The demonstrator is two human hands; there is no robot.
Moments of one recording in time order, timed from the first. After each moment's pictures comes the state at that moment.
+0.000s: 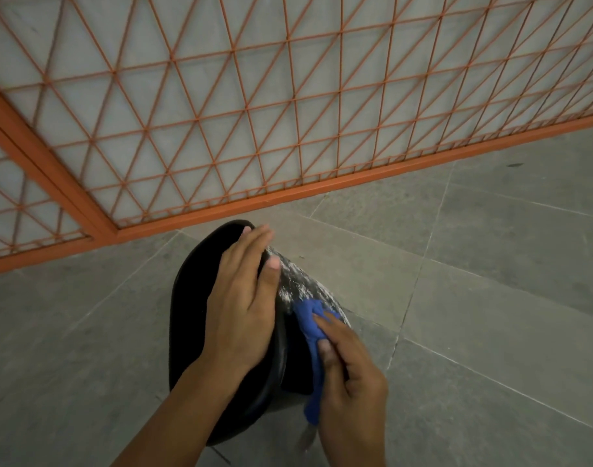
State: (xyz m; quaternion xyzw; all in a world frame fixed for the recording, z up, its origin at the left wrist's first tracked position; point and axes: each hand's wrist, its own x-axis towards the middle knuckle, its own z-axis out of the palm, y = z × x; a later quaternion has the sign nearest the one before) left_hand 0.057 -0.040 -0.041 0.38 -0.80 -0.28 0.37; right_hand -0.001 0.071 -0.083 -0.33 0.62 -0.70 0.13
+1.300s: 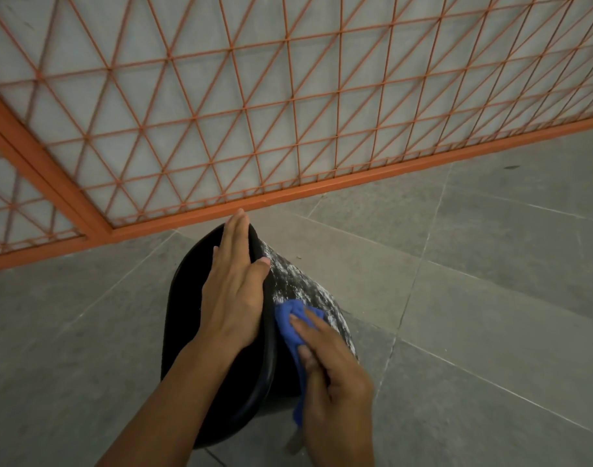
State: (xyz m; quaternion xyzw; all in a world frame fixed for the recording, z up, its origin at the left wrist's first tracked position) left_hand 0.052 -0.064 -0.044 0.43 -0.78 -0.35 0.30; right_hand 0.006 0.073 -0.084 -0.40 0.60 -0.68 0.11
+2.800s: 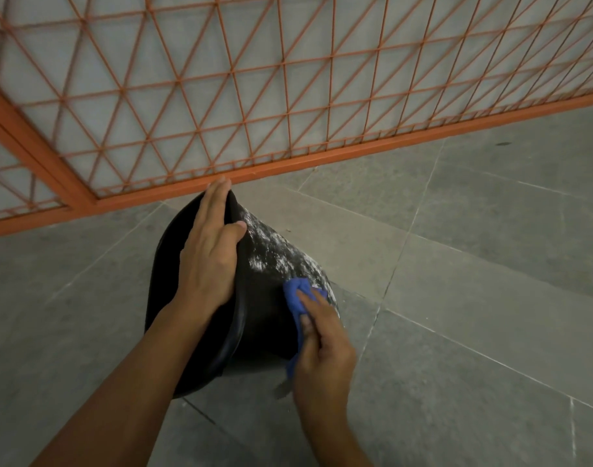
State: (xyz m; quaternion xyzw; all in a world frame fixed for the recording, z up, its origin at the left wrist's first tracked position) left_hand 0.055 -0.075 -0.051 0.42 -0.75 -0.37 0.37; right_hand 0.003 0.070 -0.123 -0.30 0.68 -0.66 0.10
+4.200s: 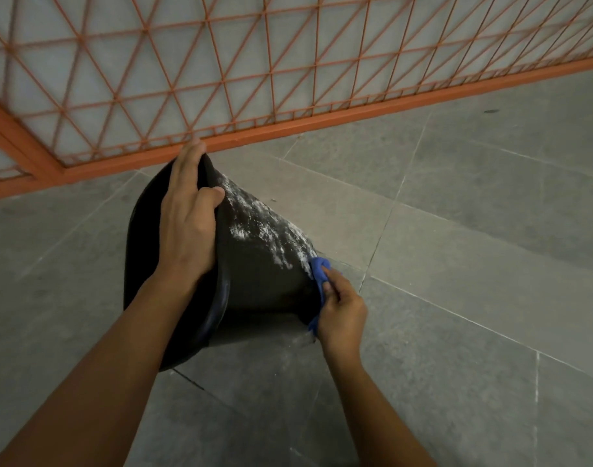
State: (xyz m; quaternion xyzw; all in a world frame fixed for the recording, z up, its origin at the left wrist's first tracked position) left_hand 0.055 -0.075 -0.055 0.41 -0.73 -0.37 0.41; right_hand -0.044 0.070 -0.163 -0.14 0.75 -0.61 0.23
